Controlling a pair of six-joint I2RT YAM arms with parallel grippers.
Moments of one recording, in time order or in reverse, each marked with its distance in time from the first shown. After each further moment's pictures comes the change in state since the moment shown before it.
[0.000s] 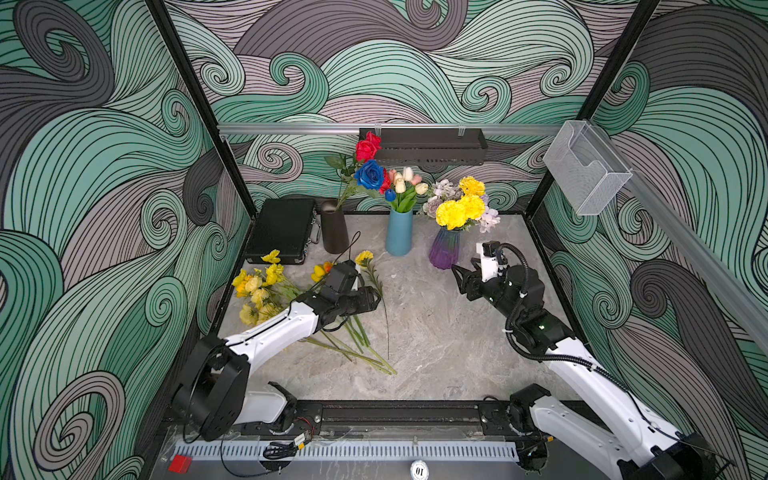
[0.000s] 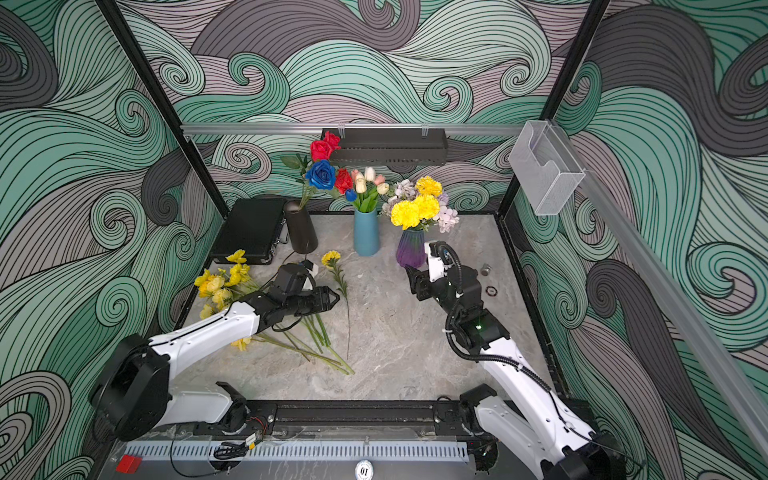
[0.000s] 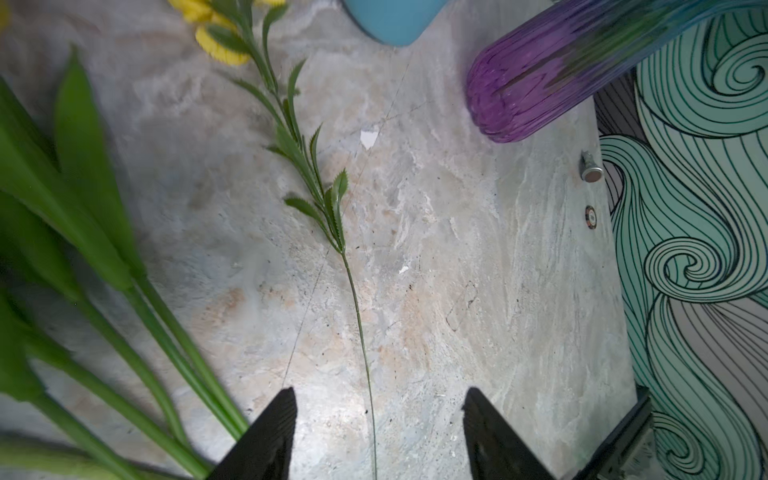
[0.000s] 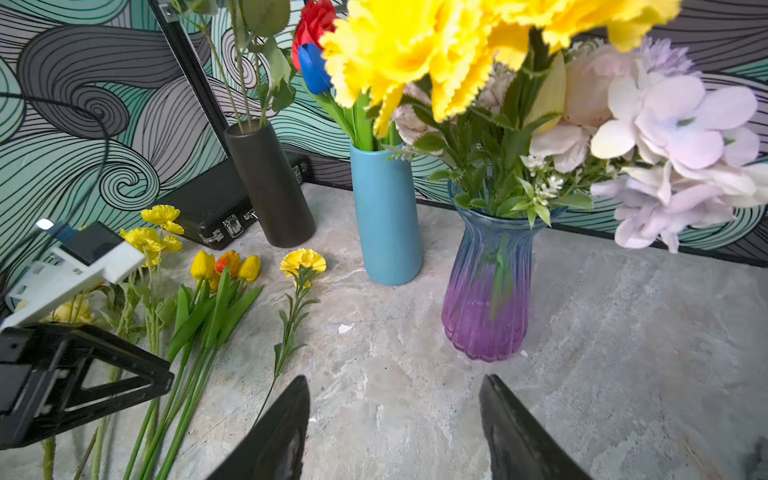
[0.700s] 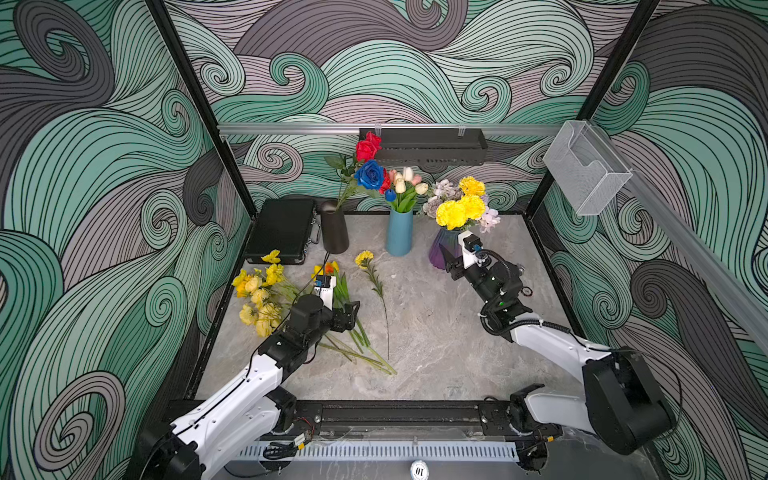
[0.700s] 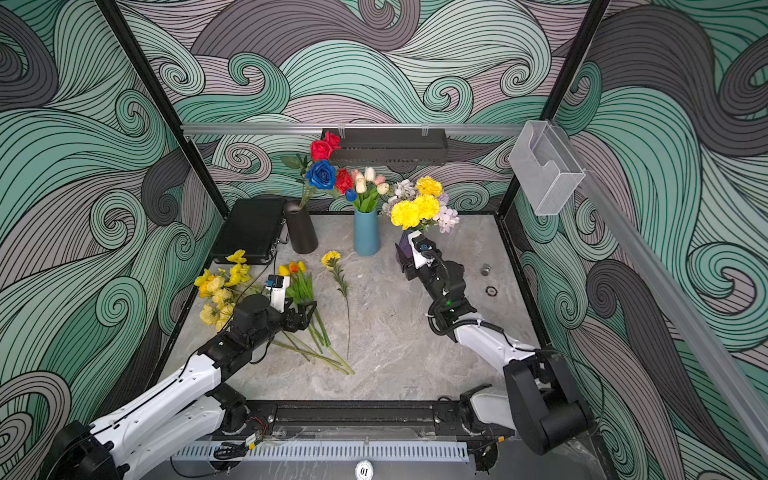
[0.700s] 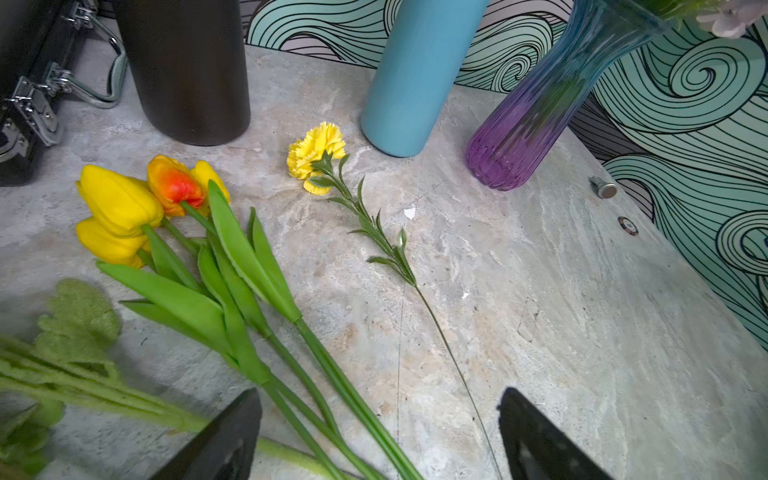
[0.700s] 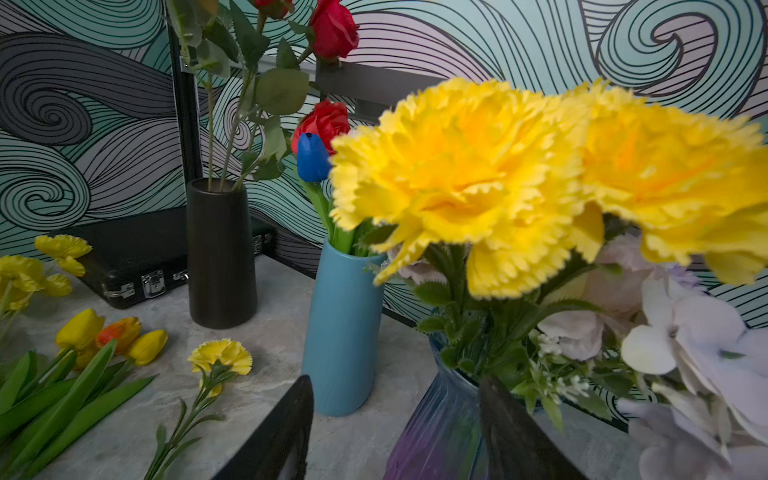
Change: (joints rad) left arm 0.089 -0.444 -0.380 0.201 -0.134 0.316; right arm -0.029 0.425 -0.027 0.755 0.009 -0.257
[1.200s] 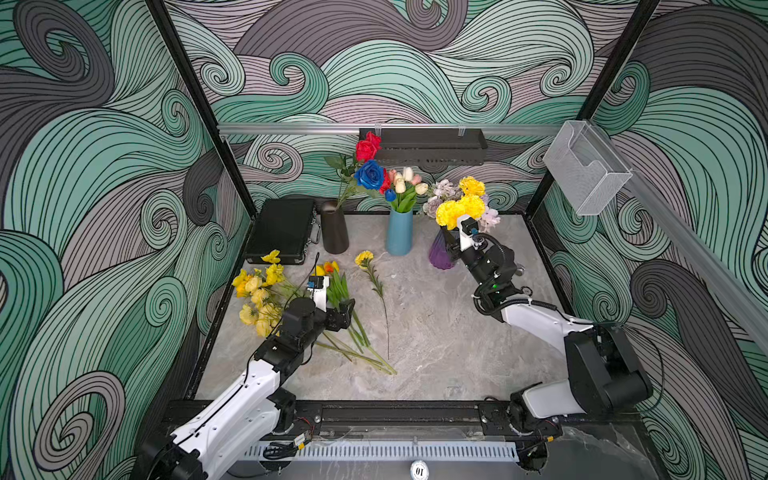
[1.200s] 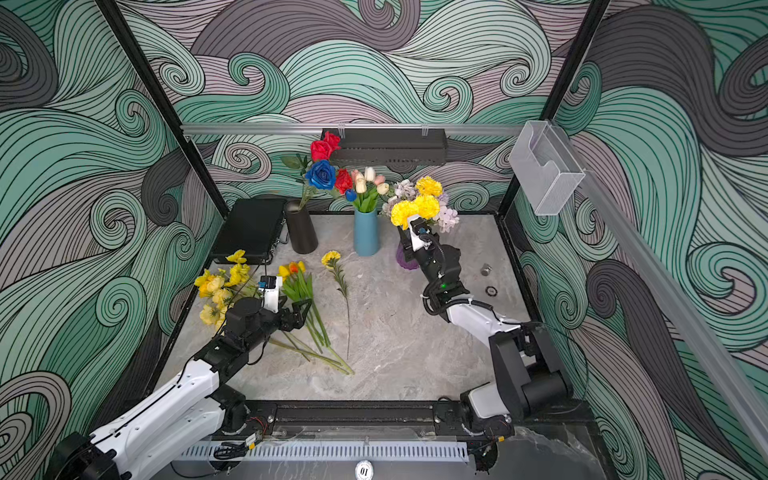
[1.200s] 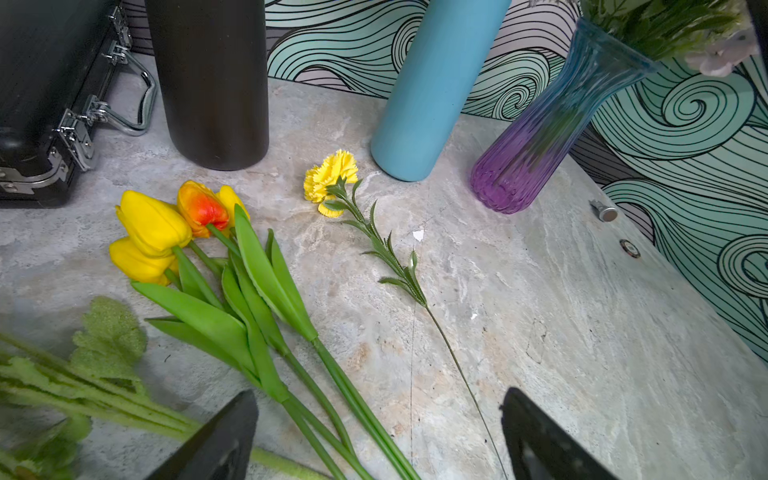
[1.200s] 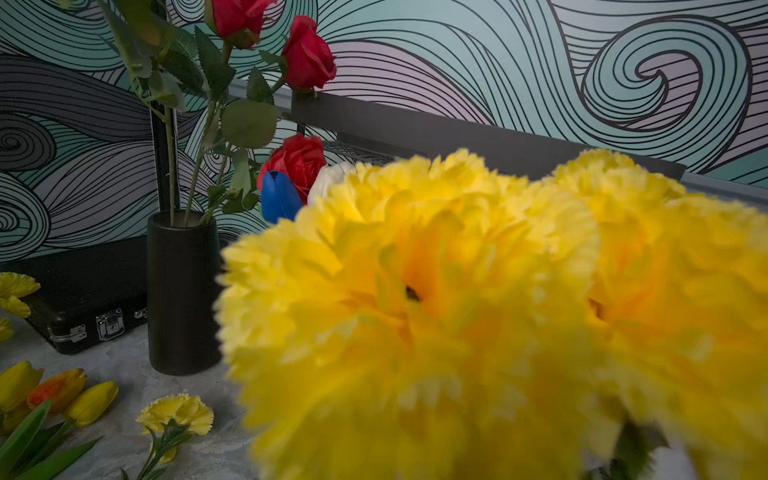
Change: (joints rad) left arm 0.047 -0.011 -0.017 0.066 0.040 0.010; right arm -0.021 0.144 0.130 0.052 -0.014 -0.007
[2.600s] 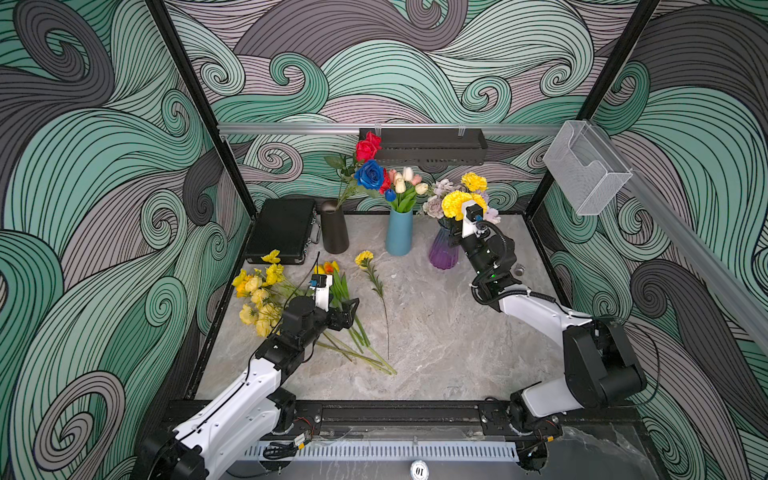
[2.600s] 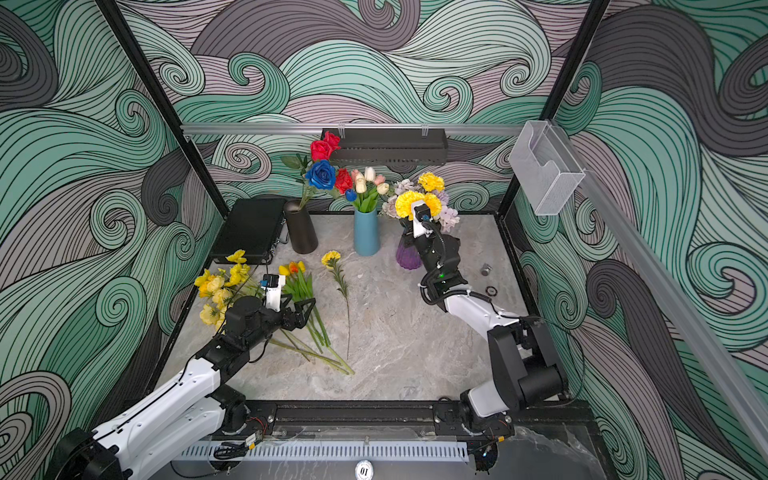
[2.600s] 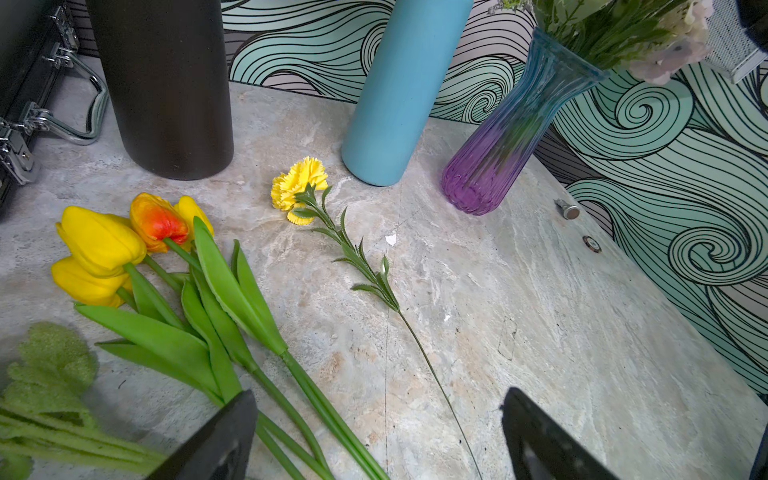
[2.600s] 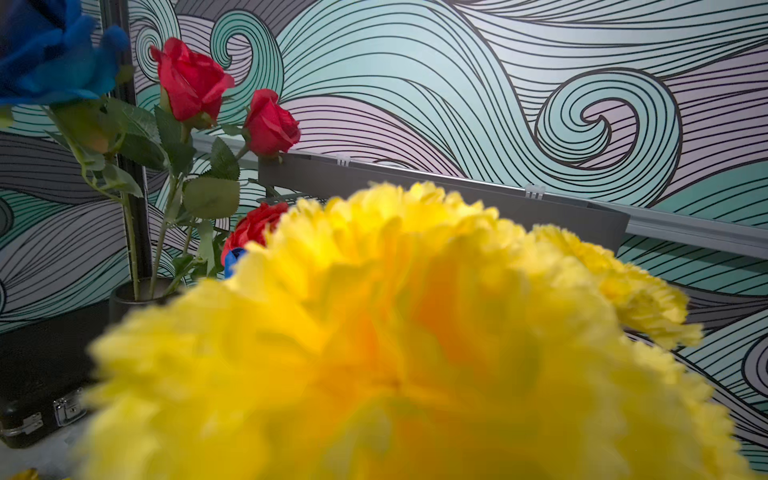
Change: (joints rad) left arm 0.001 0.034 -0.001 0.053 0.069 0.000; right arm 0.000 0.004 0.117 -0.021 0.059 0.062
